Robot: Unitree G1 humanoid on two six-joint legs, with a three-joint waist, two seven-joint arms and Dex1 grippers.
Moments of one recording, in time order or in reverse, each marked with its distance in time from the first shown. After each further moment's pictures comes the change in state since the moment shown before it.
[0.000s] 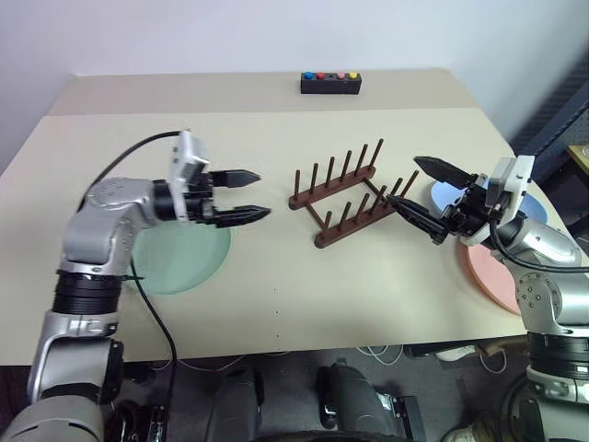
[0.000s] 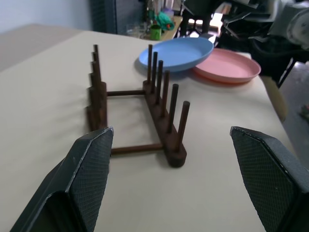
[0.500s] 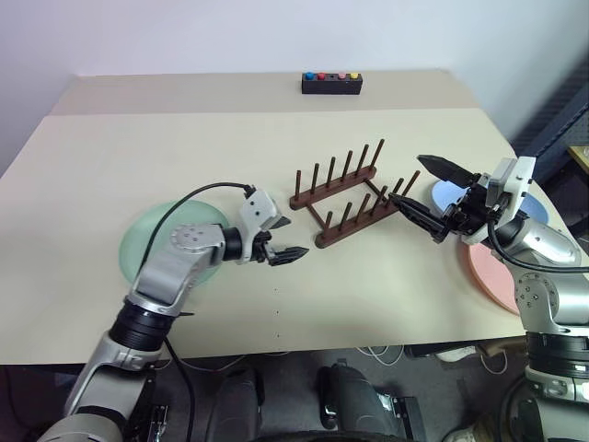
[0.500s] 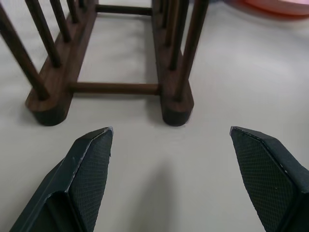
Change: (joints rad) left arm 0.123 -0.180 -0.209 -0.075 0.182 0.101 0.328; right arm -0.001 0.005 -0.002 0.017 -0.014 -0.030 -0.022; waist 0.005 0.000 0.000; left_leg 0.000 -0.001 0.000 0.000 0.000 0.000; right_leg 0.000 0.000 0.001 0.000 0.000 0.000
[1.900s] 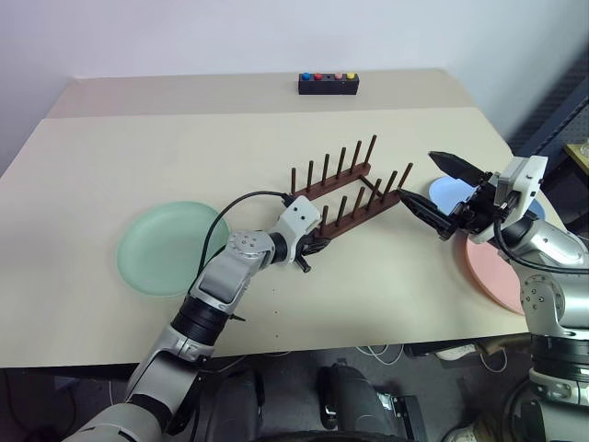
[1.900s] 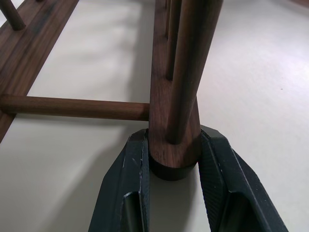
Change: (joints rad) left arm -0.068 -0.199 -0.073 0.182 0.155 0.004 0.179; right arm 0.016 -0.004 -0.031 -0.008 -0.001 -0.002 -0.028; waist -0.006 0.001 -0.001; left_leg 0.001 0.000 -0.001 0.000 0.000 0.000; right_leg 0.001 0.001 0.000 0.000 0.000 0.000
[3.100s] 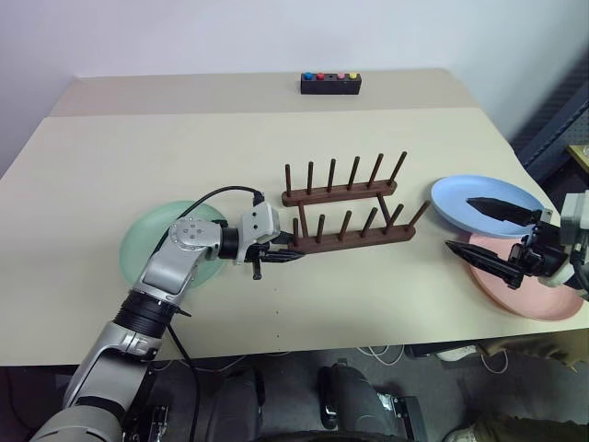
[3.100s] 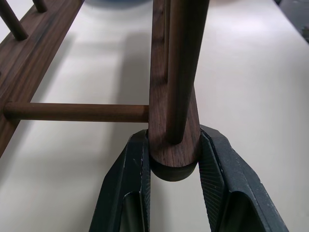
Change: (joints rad) left arm 0.014 0.298 0.063 0.068 -0.100 -0.453 -0.568; right arm 0.281 -0.236 -0.218 -0.016 0.117 0.106 0.305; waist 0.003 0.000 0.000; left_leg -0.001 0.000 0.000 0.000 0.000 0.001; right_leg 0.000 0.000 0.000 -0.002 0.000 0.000
